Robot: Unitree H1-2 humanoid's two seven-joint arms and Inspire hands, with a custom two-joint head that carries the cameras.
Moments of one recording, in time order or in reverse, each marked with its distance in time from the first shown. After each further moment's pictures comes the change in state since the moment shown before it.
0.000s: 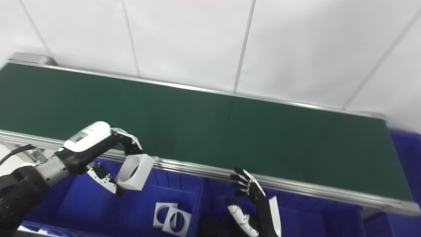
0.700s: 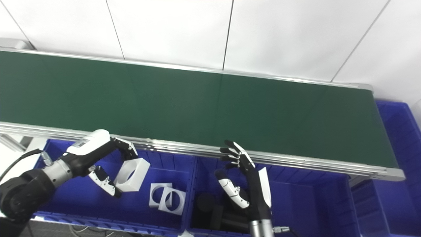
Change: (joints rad) left arm 0.012 -0.039 -0.080 0.226 0.041 -0.089 0.030; right arm -0.001 0.032 -0.028 -0.028 -0.030 0.004 0.027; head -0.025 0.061
